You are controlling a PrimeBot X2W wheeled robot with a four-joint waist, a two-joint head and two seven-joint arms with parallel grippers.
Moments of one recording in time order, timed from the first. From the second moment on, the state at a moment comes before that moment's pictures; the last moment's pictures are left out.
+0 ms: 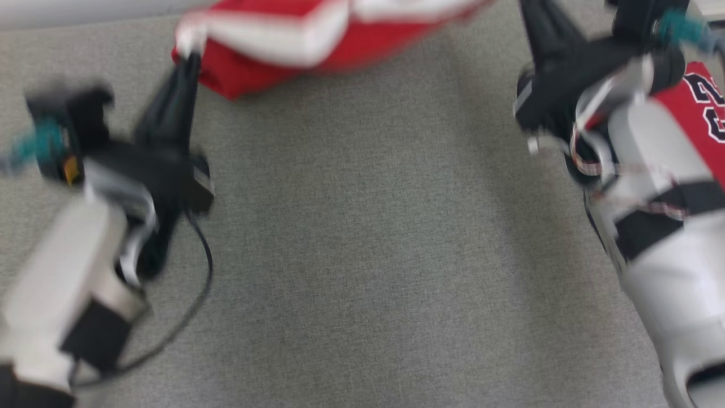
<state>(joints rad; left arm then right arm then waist) -0.88 0.42 -0.56 0.44 -0.88 -0.08 -0.17 -1.04 -0.26 0.37 0.64 0.52 0.13 -0.01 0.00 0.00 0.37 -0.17</state>
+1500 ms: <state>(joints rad) -0.05 0.37 -0.64 0.10 -1.00 0.19 -0.22 -0.02 -0.47 0.22 -0.27 0.42 0.13 0.62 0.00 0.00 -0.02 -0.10</state>
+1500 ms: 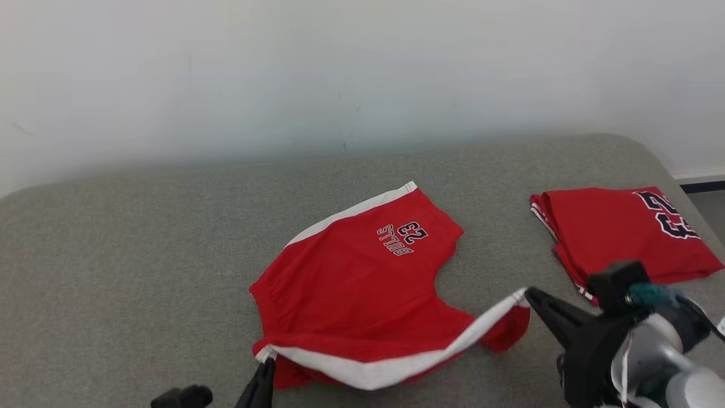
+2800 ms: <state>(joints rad) -0.70 0.09 -0.54 0.65 -0.92 0.07 -0.26 -1.09 -0.36 0.46 0.92 0.39 0.13 0.06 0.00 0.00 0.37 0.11</state>
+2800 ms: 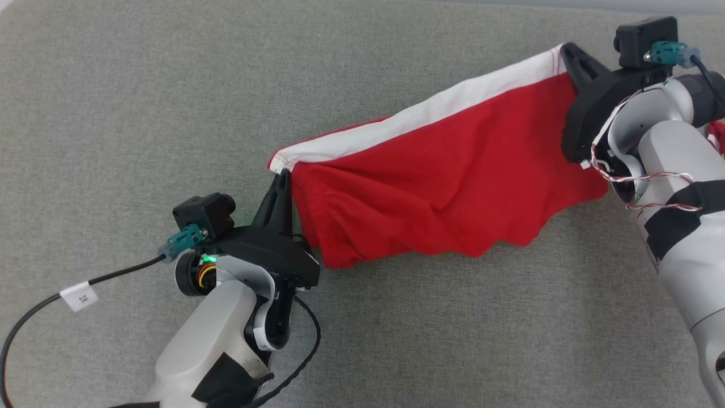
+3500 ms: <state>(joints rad) -0.38 0.25 -0.53 0.26 -0.73 0.12 -0.23 -0.99 -0.39 0.43 1.05 0.57 0.13 0.39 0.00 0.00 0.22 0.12</state>
